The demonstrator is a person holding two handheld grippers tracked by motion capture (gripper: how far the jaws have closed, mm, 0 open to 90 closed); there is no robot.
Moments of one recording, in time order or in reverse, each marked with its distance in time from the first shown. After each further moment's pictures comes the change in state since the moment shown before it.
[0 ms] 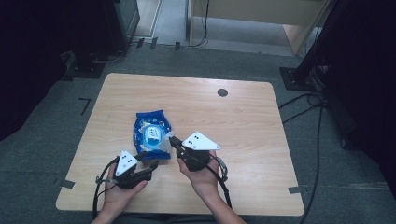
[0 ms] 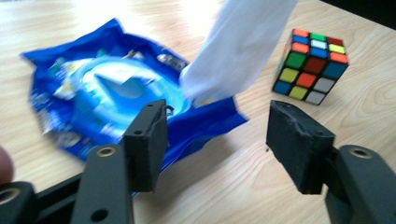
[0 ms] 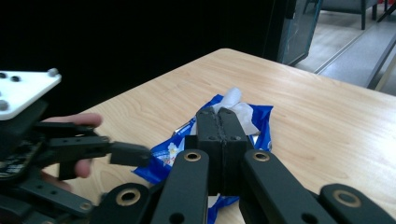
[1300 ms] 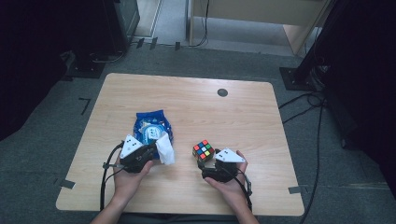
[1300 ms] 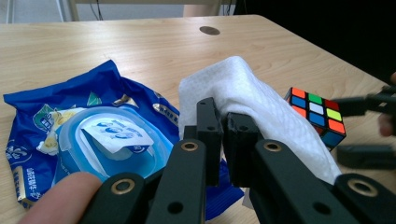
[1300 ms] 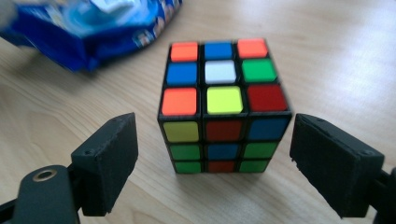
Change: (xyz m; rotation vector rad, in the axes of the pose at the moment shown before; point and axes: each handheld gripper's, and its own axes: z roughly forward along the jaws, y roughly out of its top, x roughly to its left) left arm 0.008 0.035 0.020 -0.073 -0.027 -0.089; right arm -0.078 -0.112 -0.023 0.213 -0.164 0.062
